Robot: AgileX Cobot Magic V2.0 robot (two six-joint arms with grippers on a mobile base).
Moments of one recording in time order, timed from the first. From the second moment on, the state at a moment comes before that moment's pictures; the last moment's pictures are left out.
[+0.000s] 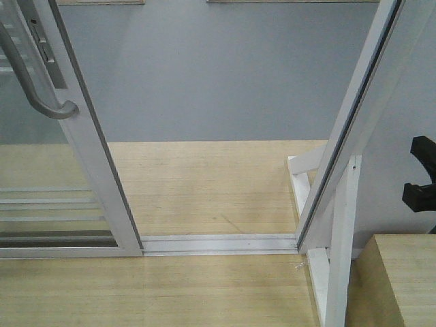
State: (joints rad) left arm -0.10 -0.01 0.03 -0.06 0.03 0.01; right arm 0.17 0.66 -0.50 -0.08 0.27 -0.02
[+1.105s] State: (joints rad) left arm -0.10 -0.01 0.03 -0.06 0.03 0.00; right arm -0.05 0.39 -0.33 -0.08 0.21 -0.02
